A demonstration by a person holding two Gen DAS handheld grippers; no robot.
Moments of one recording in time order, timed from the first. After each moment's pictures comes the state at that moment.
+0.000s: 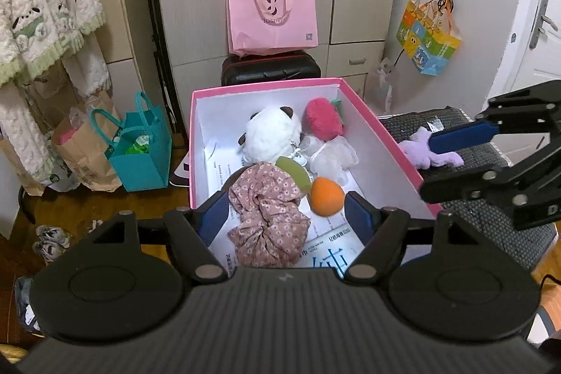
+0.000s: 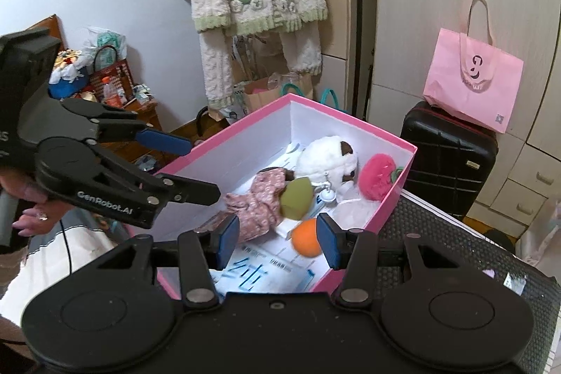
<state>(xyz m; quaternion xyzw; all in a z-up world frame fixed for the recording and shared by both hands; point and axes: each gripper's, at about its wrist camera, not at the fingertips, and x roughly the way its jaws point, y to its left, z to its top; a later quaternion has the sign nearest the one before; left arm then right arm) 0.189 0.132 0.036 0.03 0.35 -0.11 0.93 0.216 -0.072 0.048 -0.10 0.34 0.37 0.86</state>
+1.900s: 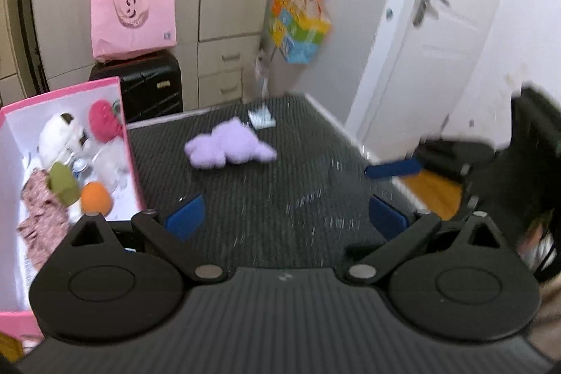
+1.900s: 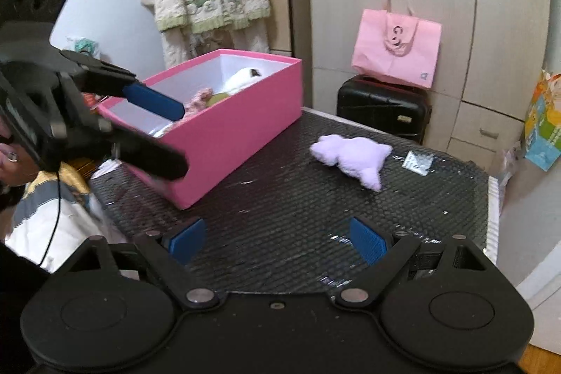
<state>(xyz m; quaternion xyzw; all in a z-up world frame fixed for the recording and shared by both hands) 0.150 -0.054 0.027 0.00 0.34 -0.27 0.90 0.138 -0.255 -0.021 -0.08 0.31 0.30 0.90</state>
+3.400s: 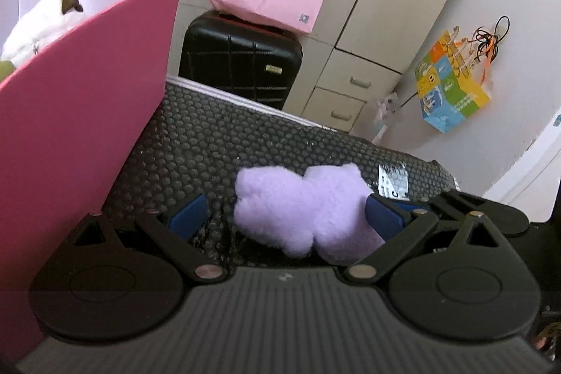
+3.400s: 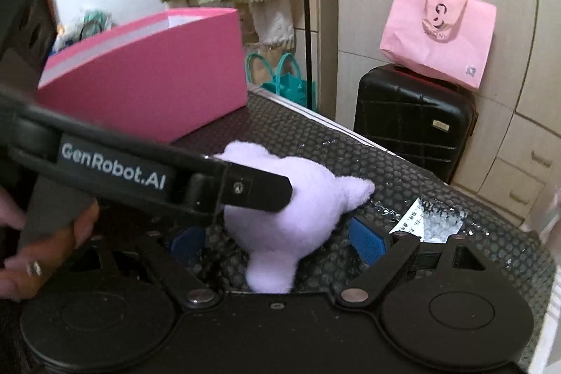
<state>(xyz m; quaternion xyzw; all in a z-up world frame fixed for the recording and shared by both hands) 0.316 -0.090 -0.105 -0.17 0.34 -0.03 0.92 0.340 -0.248 -0.108 -0.10 0.33 0.40 0.85</state>
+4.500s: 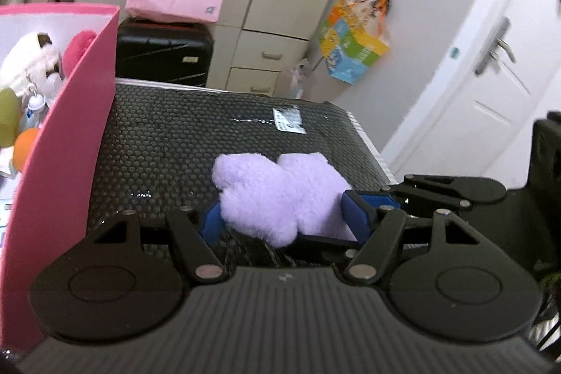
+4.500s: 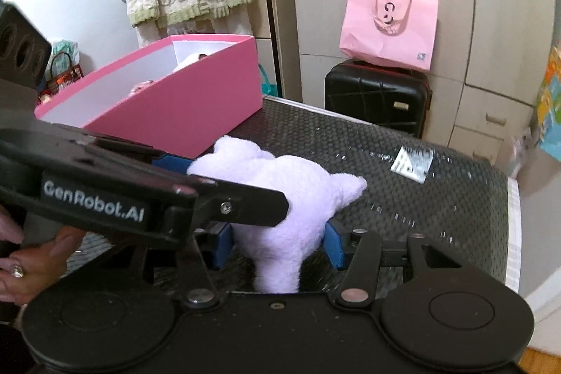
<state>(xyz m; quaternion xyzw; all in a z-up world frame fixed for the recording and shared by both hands) 0.206 -0.090 -0.053 -0.11 0.34 -0.20 0.91 0.219 -0.256 -0.061 -0.05 0.35 0.31 0.89</state>
